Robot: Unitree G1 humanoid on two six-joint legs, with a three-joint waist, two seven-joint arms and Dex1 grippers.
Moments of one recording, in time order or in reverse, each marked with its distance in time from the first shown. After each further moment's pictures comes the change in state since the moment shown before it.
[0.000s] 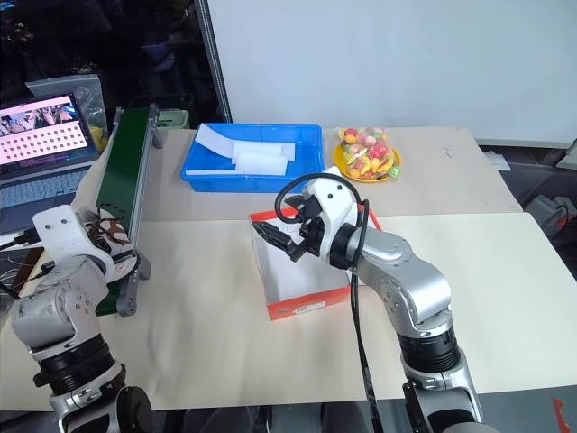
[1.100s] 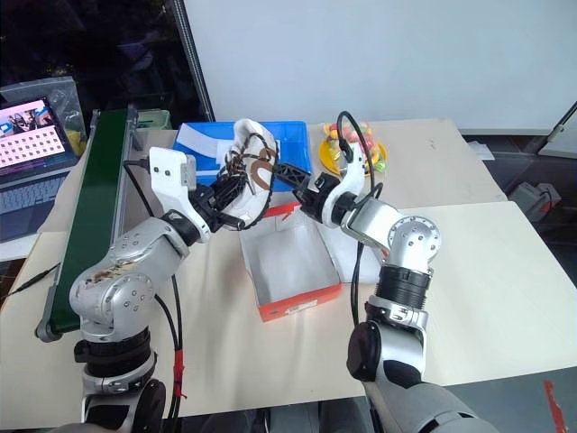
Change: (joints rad) left arm -0.092 -0.060 -0.377 -0.117 -0.357 -0.225 -0.359; right arm -0.370 0.358 -0.610 0.565 0.517 0.394 -0.553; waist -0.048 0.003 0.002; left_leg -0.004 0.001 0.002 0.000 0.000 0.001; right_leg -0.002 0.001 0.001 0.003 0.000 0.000
